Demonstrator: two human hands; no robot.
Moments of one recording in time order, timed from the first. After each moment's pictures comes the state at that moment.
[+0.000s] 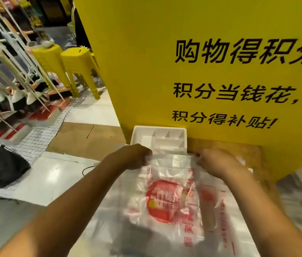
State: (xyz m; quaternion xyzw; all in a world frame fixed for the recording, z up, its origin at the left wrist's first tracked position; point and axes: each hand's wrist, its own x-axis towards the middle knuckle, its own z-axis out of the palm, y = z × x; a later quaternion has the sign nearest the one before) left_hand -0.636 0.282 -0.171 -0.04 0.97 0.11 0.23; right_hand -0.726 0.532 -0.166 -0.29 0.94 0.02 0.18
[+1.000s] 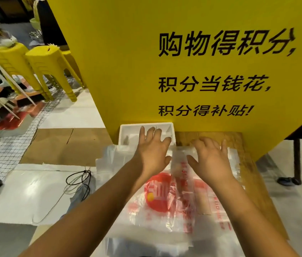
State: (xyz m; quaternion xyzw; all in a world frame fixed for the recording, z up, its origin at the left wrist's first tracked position) left_hand -0.641 0.354 -0.166 0.04 1.00 -0.03 0.03; right_hand -0.680 0.541 -0.201 -0.16 0.98 -0.08 -0.01
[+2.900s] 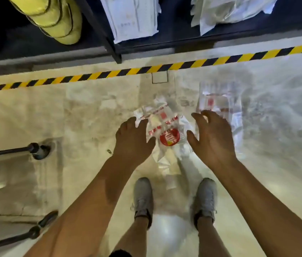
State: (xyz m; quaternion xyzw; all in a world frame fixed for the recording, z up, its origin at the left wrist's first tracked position) left_hand -0.523 1.556 -0.624 0.57 0.78 -0.10 0.26; right_hand -0.312 1.606 -0.654 0.58 0.79 -0.19 -0.06
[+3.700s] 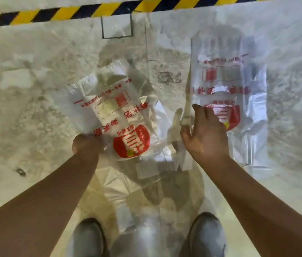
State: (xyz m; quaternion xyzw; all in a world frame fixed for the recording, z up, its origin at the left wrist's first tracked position) left_hand -0.558 1.594 -1.106 0.08 0.93 0.05 0.36; right_hand -0.265 1.659 -1.040 0.65 0.74 -0.19 -0.03
